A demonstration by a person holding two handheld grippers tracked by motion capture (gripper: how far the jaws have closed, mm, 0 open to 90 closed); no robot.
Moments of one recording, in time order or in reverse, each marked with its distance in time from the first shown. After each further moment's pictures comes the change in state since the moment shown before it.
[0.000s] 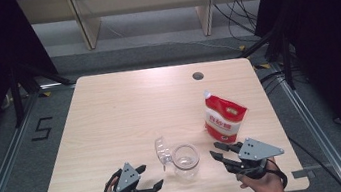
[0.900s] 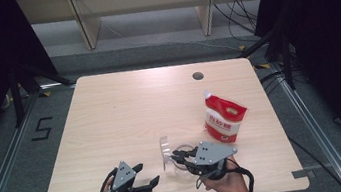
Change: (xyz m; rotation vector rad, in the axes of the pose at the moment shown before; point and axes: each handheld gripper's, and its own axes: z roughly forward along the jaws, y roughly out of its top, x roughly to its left) left arm 0.008 -0.001 -0.003 -0.011 0.035 -0.040; right arm 0.053 0.049 0.069 -0.001 0.177 -0.151
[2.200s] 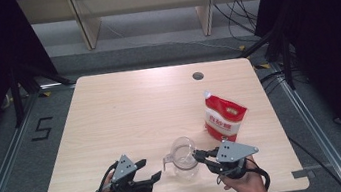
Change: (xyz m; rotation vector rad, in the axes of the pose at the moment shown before) left arm 0.004 0.017 0.001 0.020 -0.032 0.021; right arm -0.019 -0.038 -0.032 0.035 -0.055 0.077
